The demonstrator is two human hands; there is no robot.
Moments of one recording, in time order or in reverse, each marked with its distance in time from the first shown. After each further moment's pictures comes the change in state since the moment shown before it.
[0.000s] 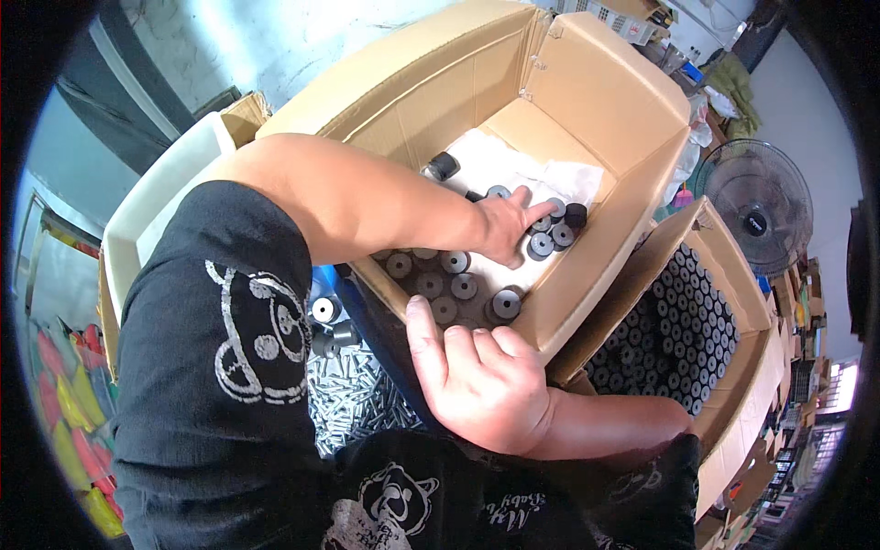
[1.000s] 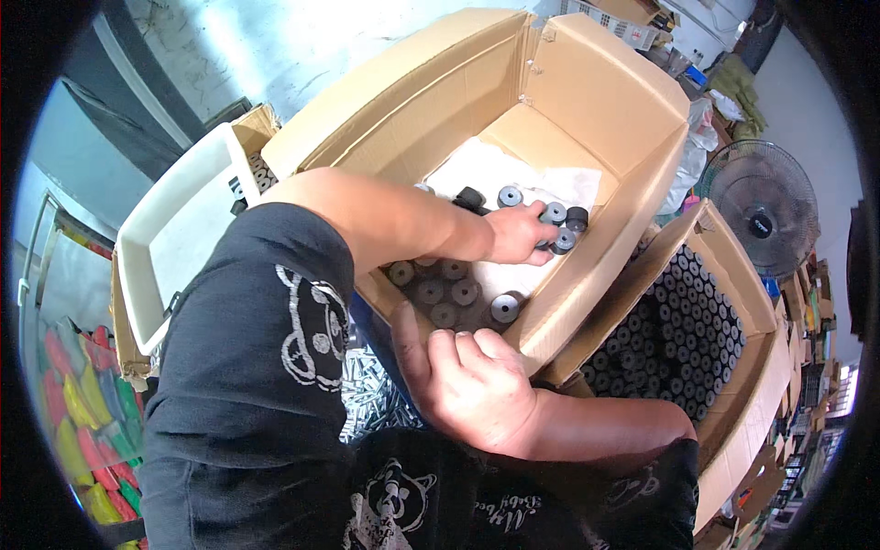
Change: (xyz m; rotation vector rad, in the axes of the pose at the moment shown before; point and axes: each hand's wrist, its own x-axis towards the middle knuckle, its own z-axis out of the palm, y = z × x) left_hand 0.035 -0.019 0.051 -0.027 0.375 0.309; right_hand -0.004 -0.014 0.004 0.056 -0.010 0.014
